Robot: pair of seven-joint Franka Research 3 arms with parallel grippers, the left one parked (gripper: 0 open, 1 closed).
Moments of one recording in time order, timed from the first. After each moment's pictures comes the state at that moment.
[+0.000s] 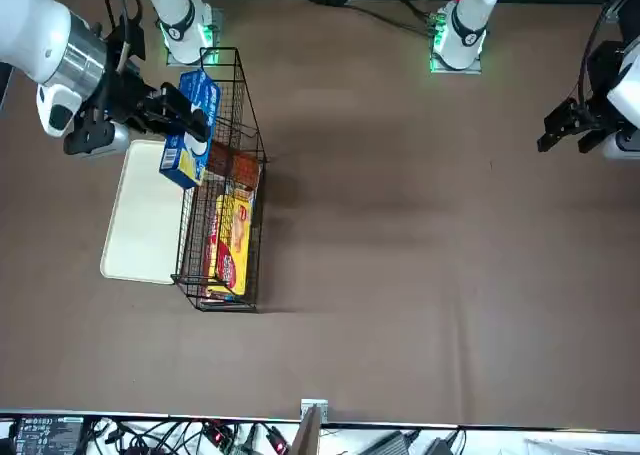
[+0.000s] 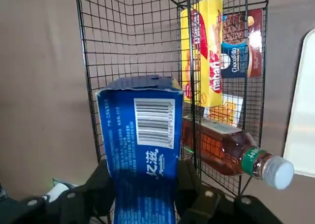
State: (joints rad) arm 0.30 0.10 -0.05 -1.47 0.44 1.62 0.28
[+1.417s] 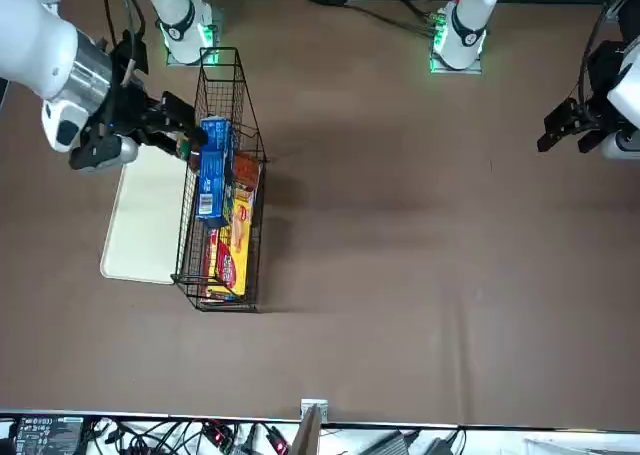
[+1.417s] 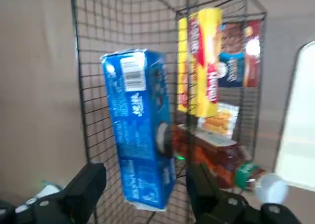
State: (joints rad) arm 0.30 0.14 -0.06 -1.45 0.42 1.63 0.23
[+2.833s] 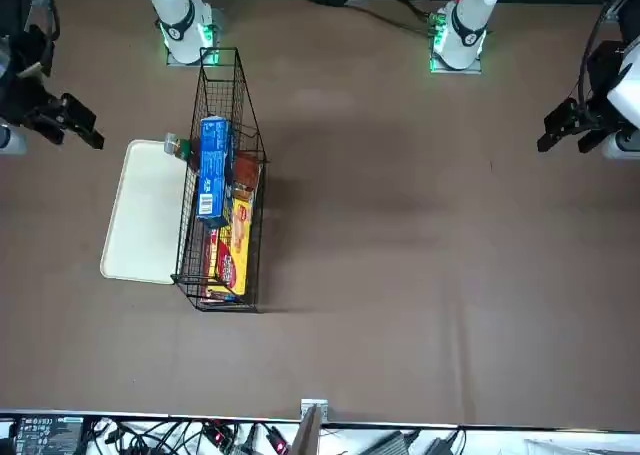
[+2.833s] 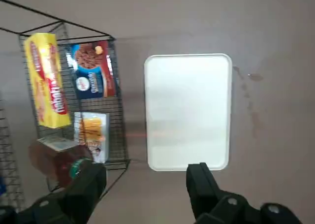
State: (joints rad) arm 0.13 0.06 -0.08 -1.46 0.02 1.51 0.16
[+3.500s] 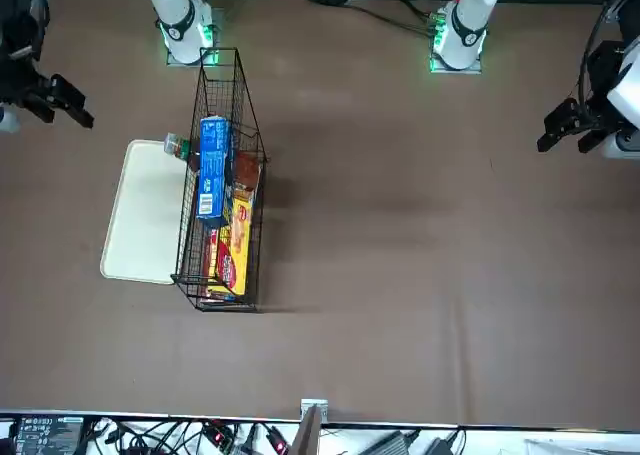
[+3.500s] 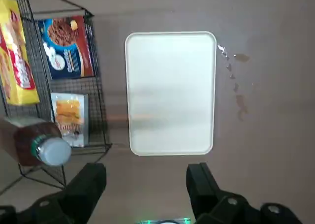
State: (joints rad) arm 0.08 -0.08 -0.08 -1.66 -0.01 1.53 0.09
